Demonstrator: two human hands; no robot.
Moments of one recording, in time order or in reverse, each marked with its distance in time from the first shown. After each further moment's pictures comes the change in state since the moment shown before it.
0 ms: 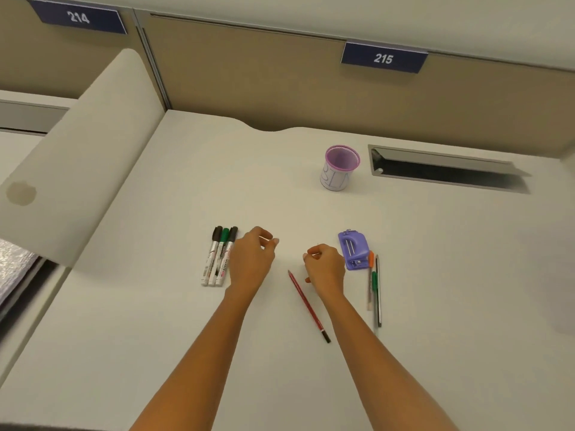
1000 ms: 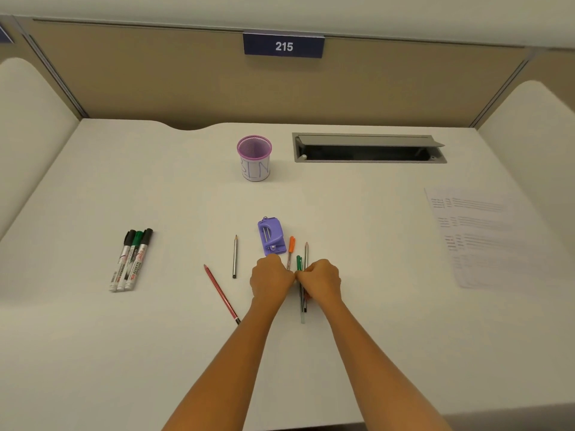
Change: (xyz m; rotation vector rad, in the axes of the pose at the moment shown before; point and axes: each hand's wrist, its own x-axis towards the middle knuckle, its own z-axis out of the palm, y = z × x) left_hand -0.094 0.101 0.174 0.343 -0.314 -0.070; right_hand 0.024 0.124 -0.134 -0.134 -0.094 0.141
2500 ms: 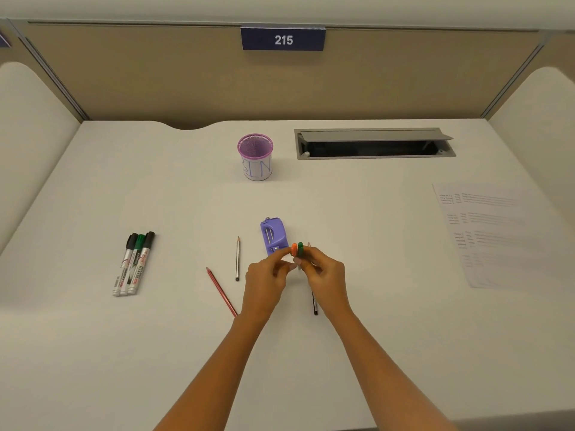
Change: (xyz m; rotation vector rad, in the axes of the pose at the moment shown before) left_hand -0.012 -0.022 -0.013 -0.401 0.139 0.375; right_hand -0.013 0.006 -0.006 0.459 0.075 -0.588
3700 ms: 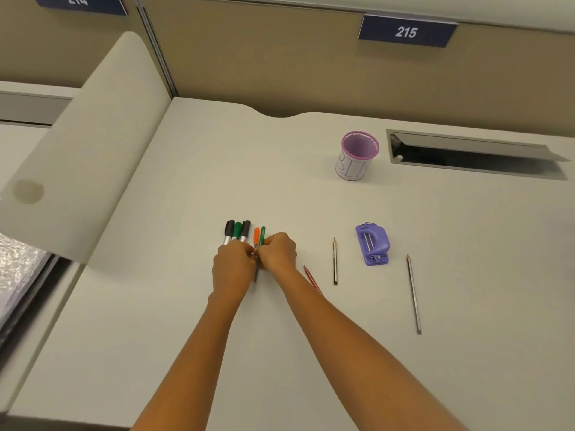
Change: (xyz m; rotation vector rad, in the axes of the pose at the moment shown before) left_hand 0.033 -0.124 -0.209 0.379 0.109 -0.416; right_hand 0.051 -0.088 0.291 -0.306 -0.272 0.553
